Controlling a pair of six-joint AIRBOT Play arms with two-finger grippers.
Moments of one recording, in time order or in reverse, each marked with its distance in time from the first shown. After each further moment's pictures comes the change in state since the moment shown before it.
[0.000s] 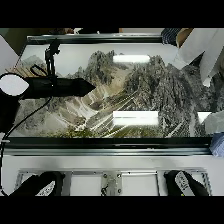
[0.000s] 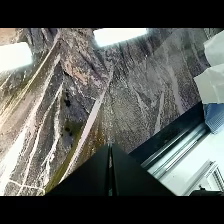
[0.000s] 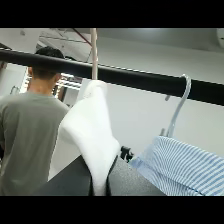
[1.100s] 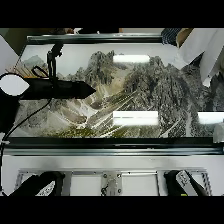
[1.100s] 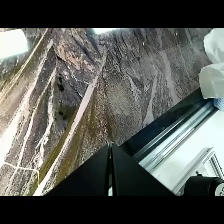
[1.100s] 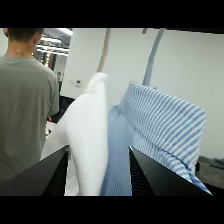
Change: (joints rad) left arm 0.000 0.000 0.000 -0.001 -0.052 0.000; right arm -0.207 -0.057 0.000 0.167 0.101 0.011
